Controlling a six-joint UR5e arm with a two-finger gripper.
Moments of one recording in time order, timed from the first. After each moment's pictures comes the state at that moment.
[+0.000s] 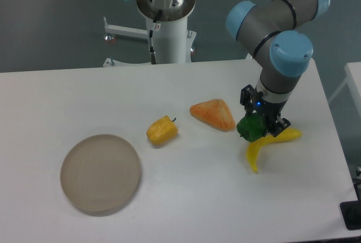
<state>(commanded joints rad) 2.40 -2.07 -1.24 -1.38 1.55 1.48</state>
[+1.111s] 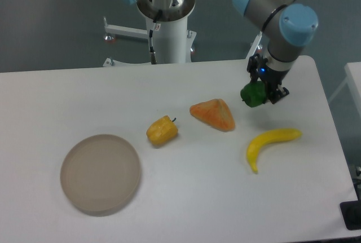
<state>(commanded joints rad) 2.56 -1.84 -1.74 -1.18 1.56 1.81</state>
